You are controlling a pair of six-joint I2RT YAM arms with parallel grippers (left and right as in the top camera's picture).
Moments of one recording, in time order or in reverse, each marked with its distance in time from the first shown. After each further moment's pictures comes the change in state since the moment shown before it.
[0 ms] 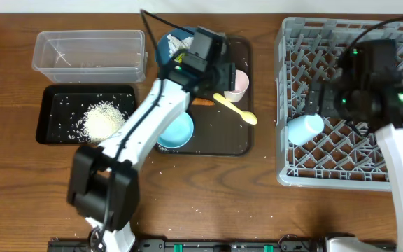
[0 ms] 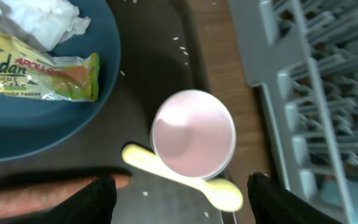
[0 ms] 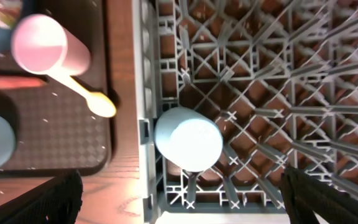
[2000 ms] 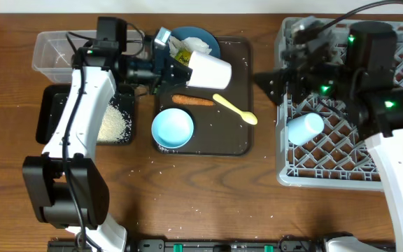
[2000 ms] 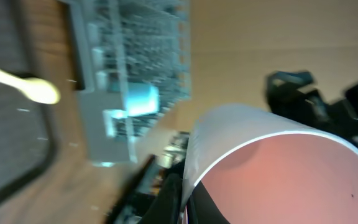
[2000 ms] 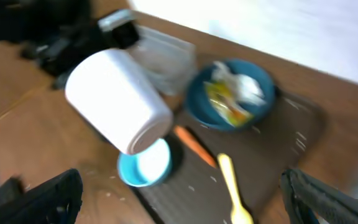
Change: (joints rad) left arm 0.447 -0.079 -0.007 -0.338 1.246 0.059; right arm 0.112 -0.006 -0.023 0.490 -0.702 -0.296
